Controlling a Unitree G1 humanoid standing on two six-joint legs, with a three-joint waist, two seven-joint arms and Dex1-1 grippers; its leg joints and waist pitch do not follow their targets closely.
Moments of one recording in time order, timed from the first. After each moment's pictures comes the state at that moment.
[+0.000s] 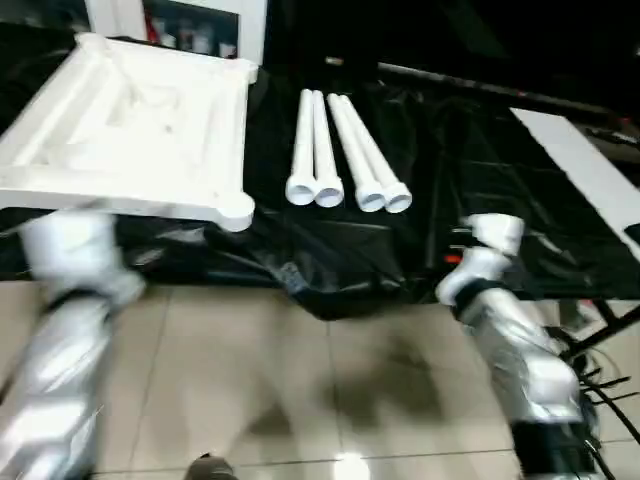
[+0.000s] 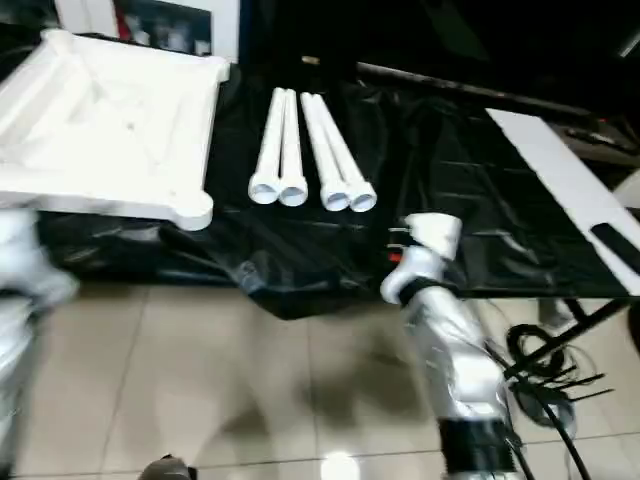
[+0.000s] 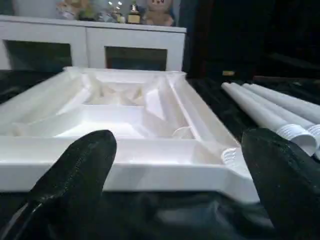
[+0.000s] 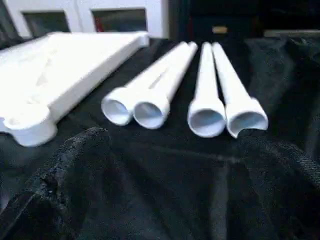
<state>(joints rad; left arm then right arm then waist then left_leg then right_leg) -0.17 0.29 0.20 -0.07 -0.15 0.16 -0.15 -0.26 -0.13 -0.06 0.17 0.33 0.21 0.29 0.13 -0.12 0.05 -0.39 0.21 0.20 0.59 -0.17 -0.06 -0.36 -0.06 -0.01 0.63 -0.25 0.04</state>
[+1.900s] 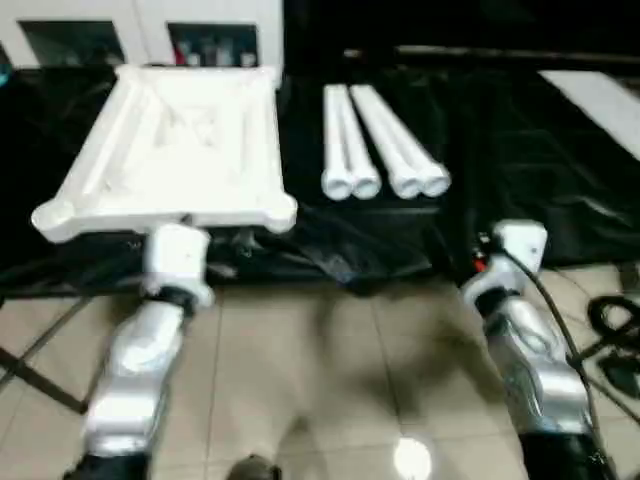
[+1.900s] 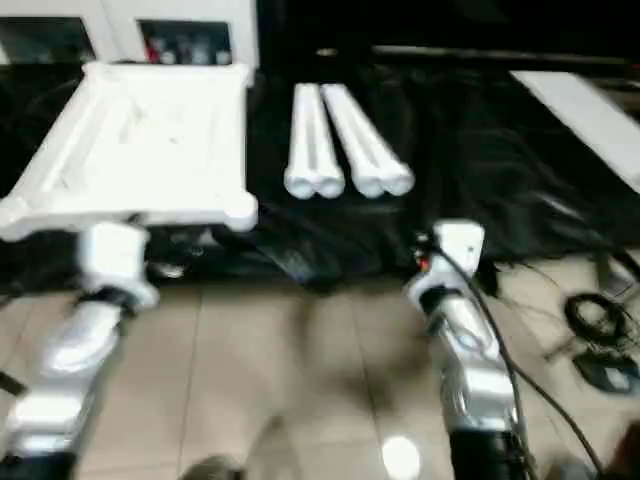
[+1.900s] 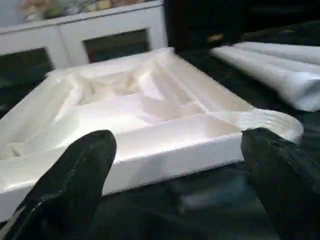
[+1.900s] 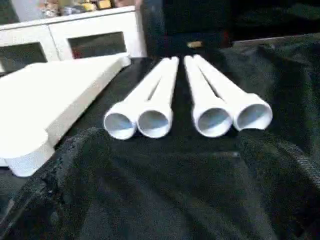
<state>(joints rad) -0.07 0.23 0.11 -0.01 -0.03 0.06 -0.13 -0.19 -0.09 -0.05 0.12 0.26 0.12 0.24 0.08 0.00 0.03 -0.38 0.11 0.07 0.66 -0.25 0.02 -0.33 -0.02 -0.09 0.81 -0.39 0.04</state>
